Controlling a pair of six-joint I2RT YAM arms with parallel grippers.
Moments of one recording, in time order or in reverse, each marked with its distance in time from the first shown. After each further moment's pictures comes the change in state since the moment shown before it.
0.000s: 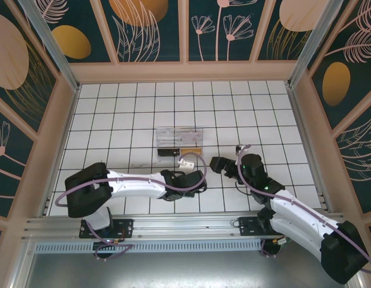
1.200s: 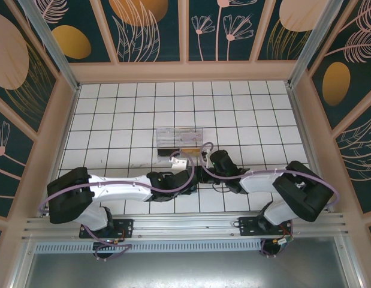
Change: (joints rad) left arm 0.013 -0.146 -0.126 0.152 0.010 -0.040; right arm 0.208 0.665 0.163 0.341 -0.219 0.068
